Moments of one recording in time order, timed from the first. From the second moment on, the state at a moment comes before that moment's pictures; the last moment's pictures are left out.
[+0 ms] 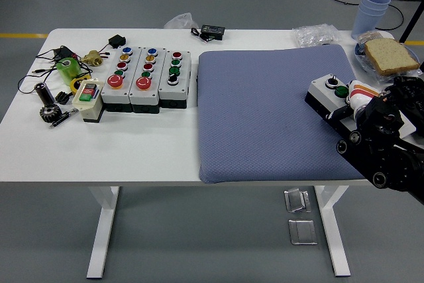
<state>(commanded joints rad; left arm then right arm) -0.05 0.00 -1.48 -0.18 1.30 0.25 0.27 0.88 -0.19 0.58 0.71 -1.68 -0.27 -0.65</state>
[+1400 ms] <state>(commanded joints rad) -0.05 0.00 -1.47 -0.18 1.28 0.26 0.27 0.95 -0.39 0.20 1.15 -1.66 -0.24 0.02</state>
